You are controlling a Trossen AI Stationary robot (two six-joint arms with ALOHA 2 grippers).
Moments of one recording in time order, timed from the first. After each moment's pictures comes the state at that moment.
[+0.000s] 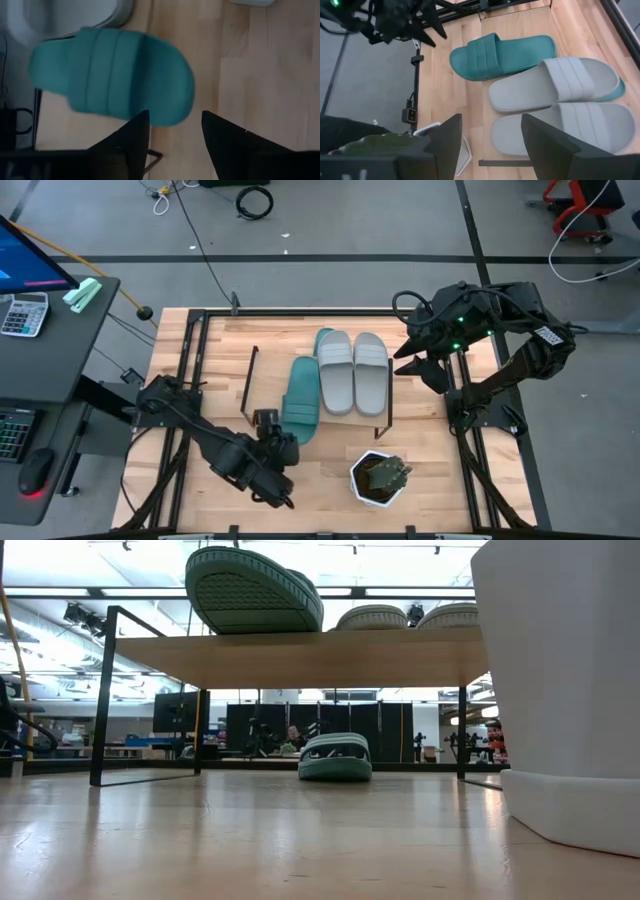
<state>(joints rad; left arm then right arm) -0.61 1.93 2.07 -1.57 -0.55 -0.60 0.01 1.44 2.14 -1.47 -0.14 0.28</state>
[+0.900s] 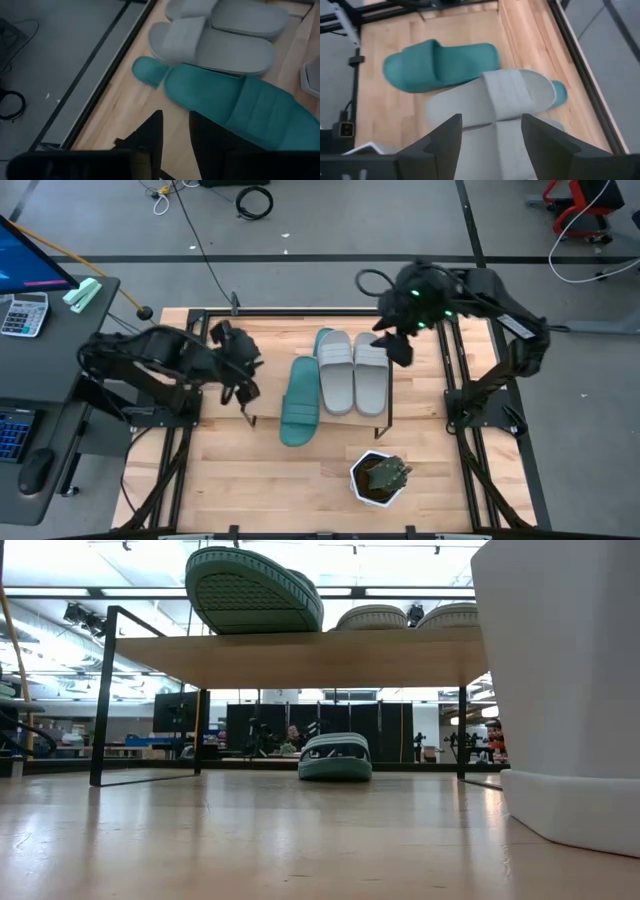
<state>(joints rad) -0.24 1.37 1.77 -1.36 -0.61 -0.43 -0.24 1.57 2.14 -1.43 -0.12 0.05</state>
